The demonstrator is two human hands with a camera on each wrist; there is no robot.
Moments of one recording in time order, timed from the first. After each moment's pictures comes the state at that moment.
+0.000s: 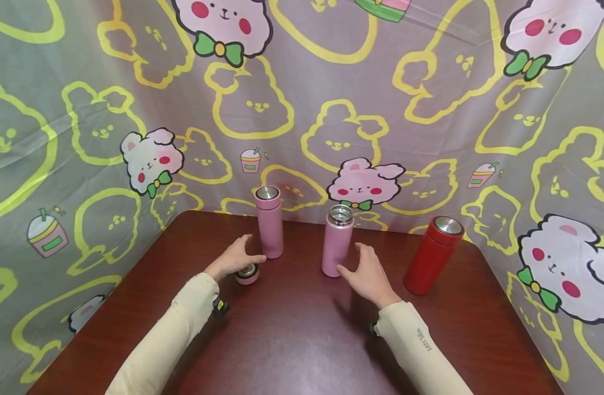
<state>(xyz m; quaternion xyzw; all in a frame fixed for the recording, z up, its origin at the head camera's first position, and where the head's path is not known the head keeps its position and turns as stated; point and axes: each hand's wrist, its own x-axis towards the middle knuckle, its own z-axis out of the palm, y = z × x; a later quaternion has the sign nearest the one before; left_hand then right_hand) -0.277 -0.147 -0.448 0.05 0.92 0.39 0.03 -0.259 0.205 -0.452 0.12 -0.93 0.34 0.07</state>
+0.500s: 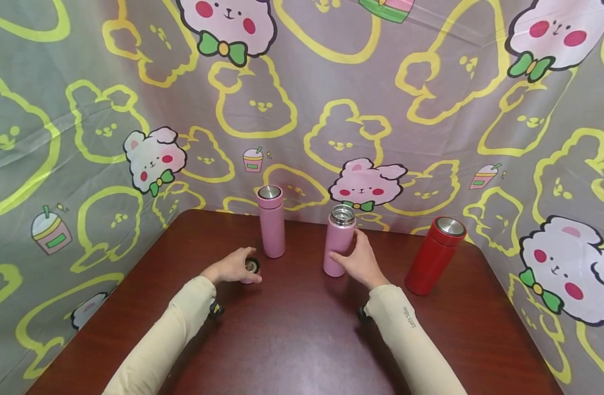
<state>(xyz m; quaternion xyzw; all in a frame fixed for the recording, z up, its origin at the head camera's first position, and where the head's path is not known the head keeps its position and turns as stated) -0.266 -0.158 -0.460 0.11 0.94 0.30 0.09 -0.294 0.190 -0.449 0.11 -0.89 0.45 0.05</state>
